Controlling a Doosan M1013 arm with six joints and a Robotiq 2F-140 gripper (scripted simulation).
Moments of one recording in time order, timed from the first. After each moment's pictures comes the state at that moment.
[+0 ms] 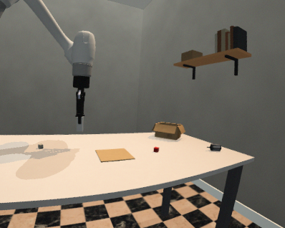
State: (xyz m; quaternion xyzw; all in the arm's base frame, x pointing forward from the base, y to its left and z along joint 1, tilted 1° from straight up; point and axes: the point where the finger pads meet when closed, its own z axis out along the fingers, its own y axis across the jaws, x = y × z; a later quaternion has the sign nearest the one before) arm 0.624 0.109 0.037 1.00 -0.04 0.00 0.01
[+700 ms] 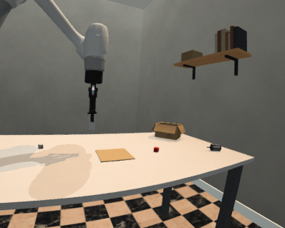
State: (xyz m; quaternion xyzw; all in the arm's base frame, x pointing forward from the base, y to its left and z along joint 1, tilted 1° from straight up) arm 0.679 0.050 0.057 1.00 -0.02 0.00 0.01
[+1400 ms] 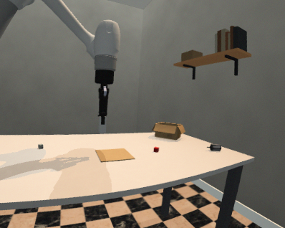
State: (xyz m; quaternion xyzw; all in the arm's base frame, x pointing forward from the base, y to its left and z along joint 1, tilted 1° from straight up) arm 0.719 0.003 0.055 1.00 0.00 0.00 0.01
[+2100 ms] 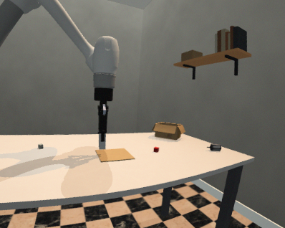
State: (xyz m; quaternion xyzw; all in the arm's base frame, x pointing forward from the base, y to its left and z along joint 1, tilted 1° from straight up) arm 0.719 0.002 -0.015 1.00 0.00 0.00 0.01
